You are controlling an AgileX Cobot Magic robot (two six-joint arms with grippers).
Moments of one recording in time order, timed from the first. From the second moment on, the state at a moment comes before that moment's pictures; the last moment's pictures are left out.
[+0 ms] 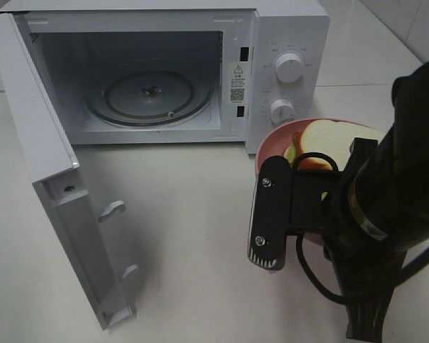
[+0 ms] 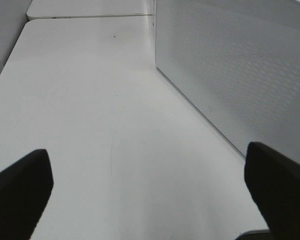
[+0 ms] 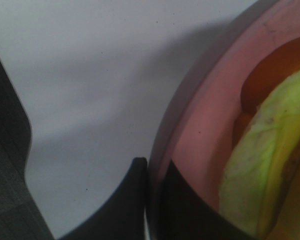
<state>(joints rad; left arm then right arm) -0.01 0.00 -0.50 -0.05 1.04 0.04 1.00 1.41 -0.74 -0.50 0.85 -0.06</state>
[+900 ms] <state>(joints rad) -0.01 0.00 -0.50 -0.05 1.04 0.04 1.00 1.41 -0.74 -0.50 0.69 -0.61</state>
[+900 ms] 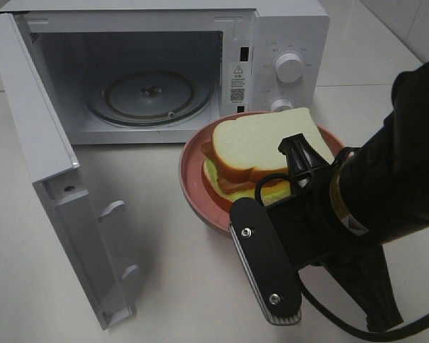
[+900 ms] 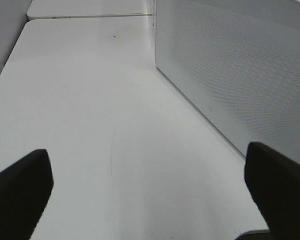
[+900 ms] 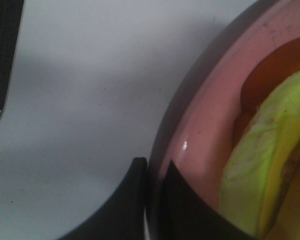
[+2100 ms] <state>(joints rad) -0.01 0.00 -0.50 -0.05 1.04 0.04 0.85 1.41 -0.74 -0.28 0.58 -1.19</state>
